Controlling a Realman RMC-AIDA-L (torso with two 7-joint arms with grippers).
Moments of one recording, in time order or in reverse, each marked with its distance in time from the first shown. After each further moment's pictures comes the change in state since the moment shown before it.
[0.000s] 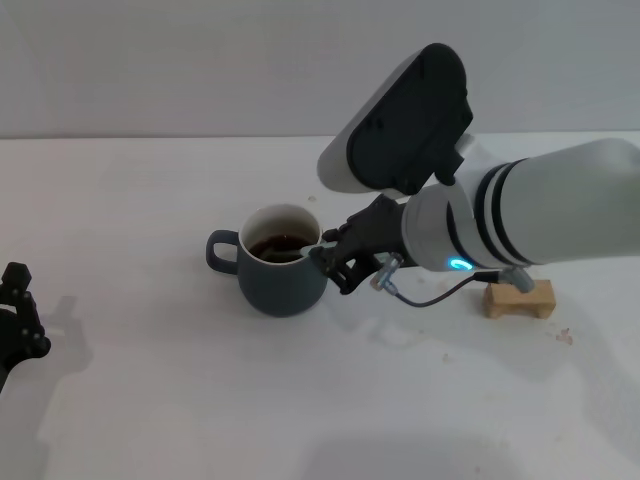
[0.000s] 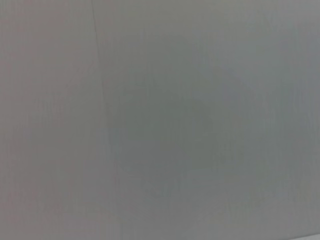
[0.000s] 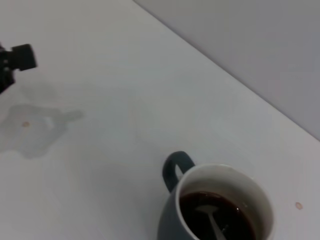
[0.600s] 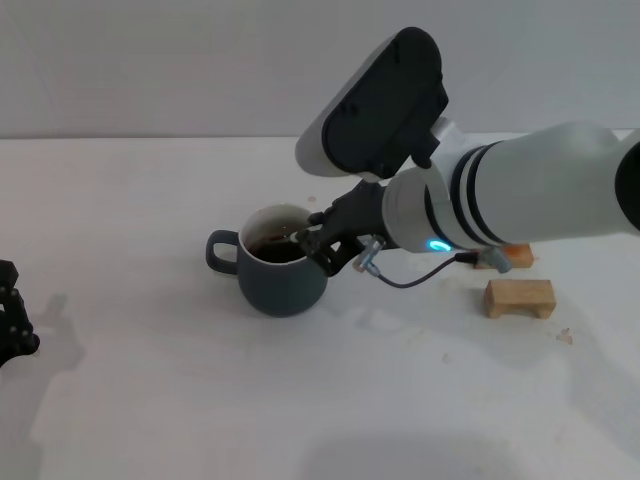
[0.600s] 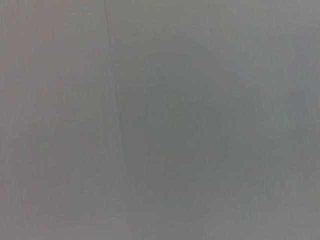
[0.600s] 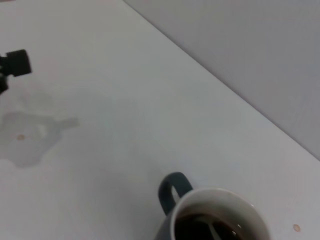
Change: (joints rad) left arm 0.005 0.000 -0.027 0.000 0.000 0.008 0.000; right arm 0.071 -0.001 -0.004 -0.071 -0.001 -0.046 0.015
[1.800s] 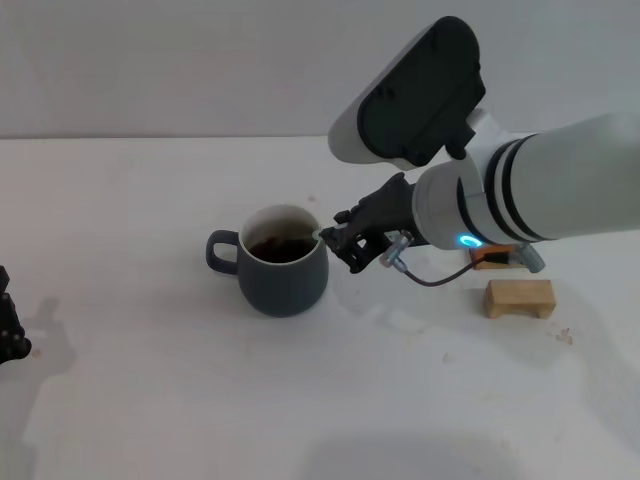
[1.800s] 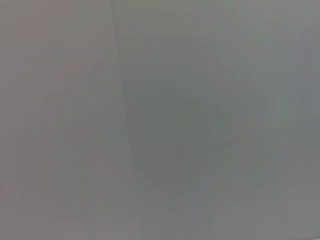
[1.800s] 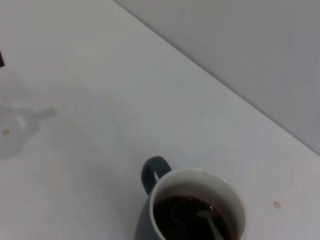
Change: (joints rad) left arm 0.008 0.002 -0.009 0.006 0.000 0.000 0.000; right arm -0.046 -0.002 0.054 0.066 -0.008 0.077 0.000
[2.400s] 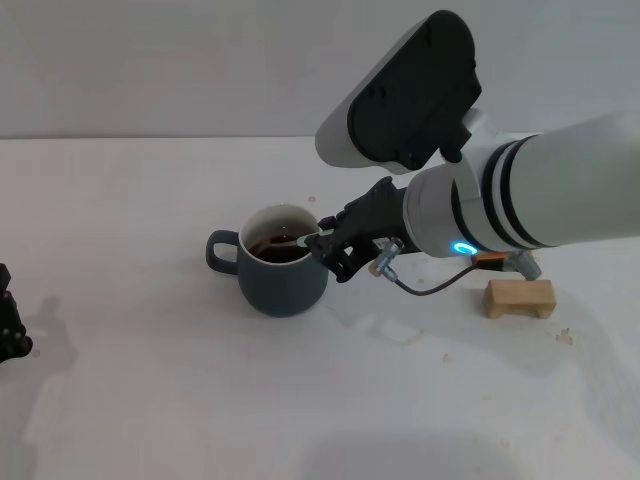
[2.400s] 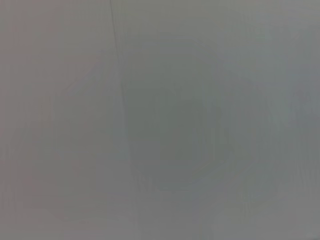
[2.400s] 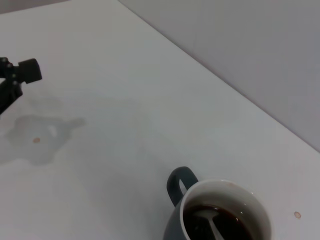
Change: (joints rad) left arm -0.004 0.000 0.000 -0.001 0.000 -0.001 0.000; right arm -0.015 0.002 -0.021 0.086 0.008 0.050 0.024
